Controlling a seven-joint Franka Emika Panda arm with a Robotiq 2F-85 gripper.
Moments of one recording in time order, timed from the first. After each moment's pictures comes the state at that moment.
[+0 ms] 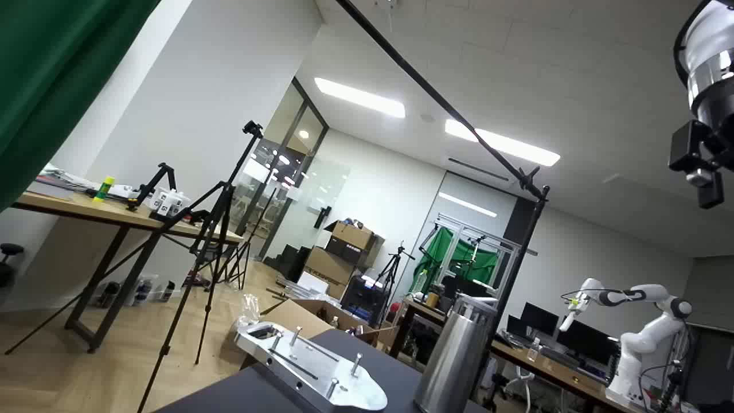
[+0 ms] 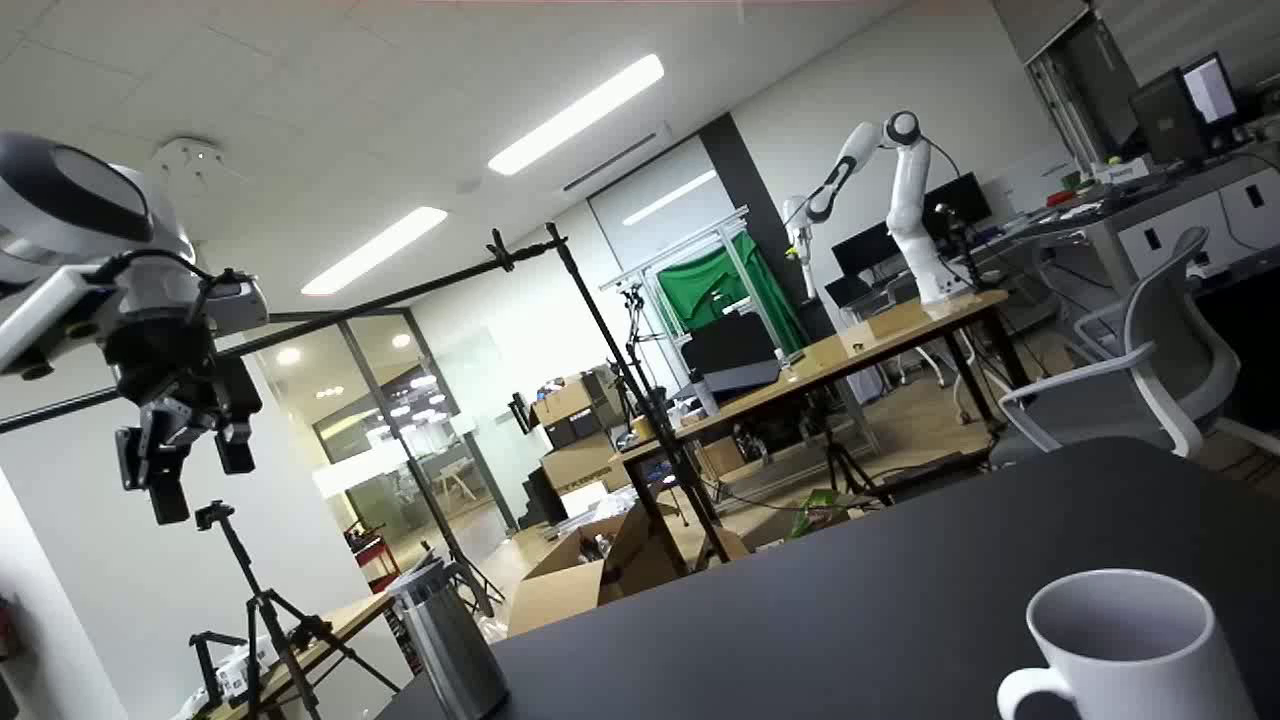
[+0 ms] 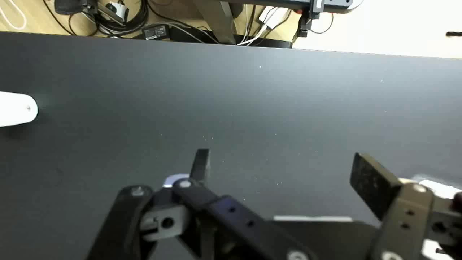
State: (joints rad) arm 0.13 -0.20 0.28 -2.07 0.03 1.64 0.27
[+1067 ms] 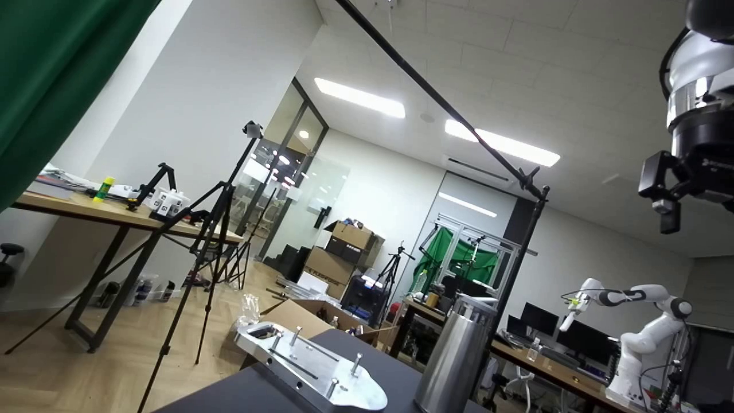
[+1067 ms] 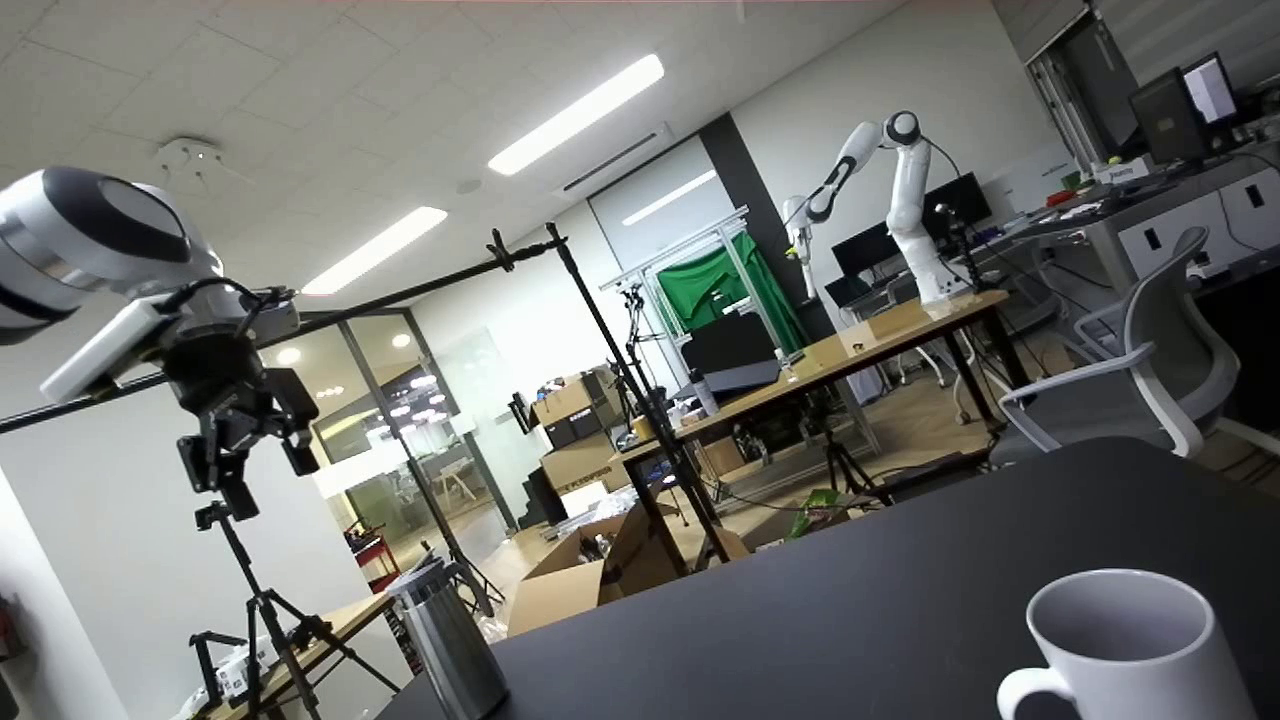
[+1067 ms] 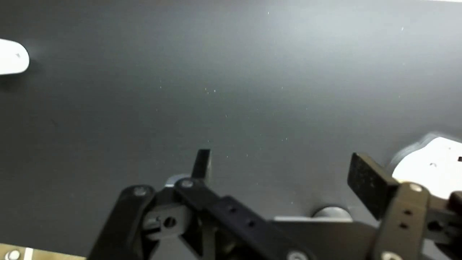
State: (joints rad) arm 0.13 -0.12 0.27 -2.05 -0.04 1.83 0.28
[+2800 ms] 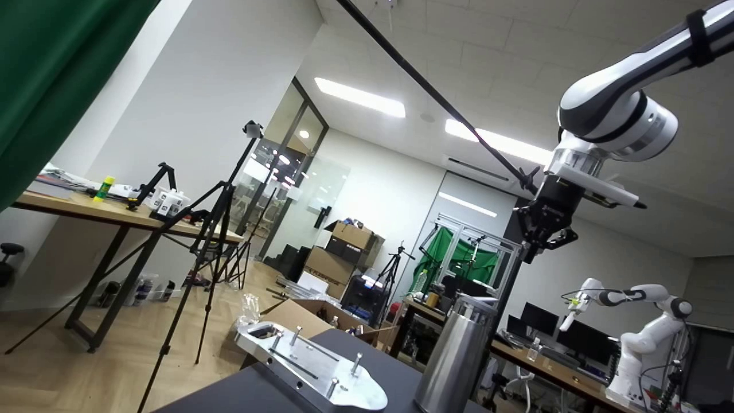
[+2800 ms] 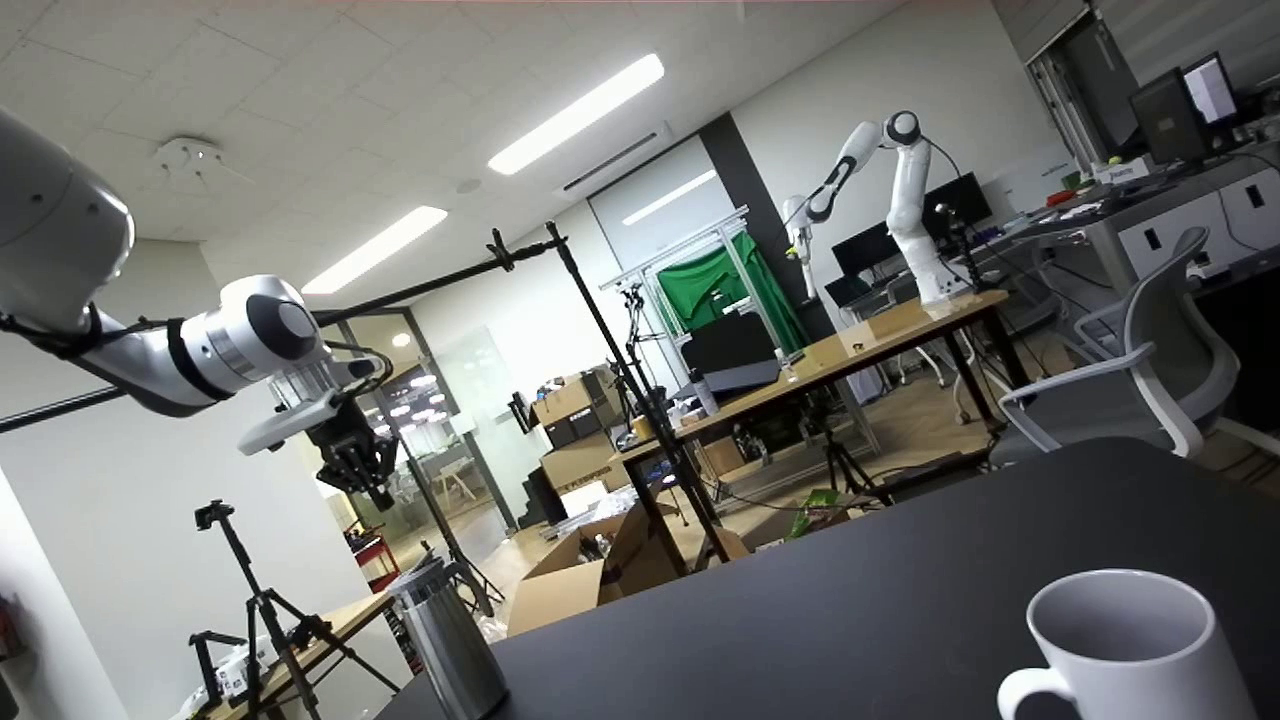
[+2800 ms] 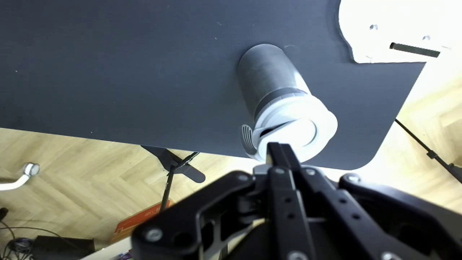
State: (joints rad) arm 0.29 0.50 0.18 -1.44 -0.10 2.15 0.27
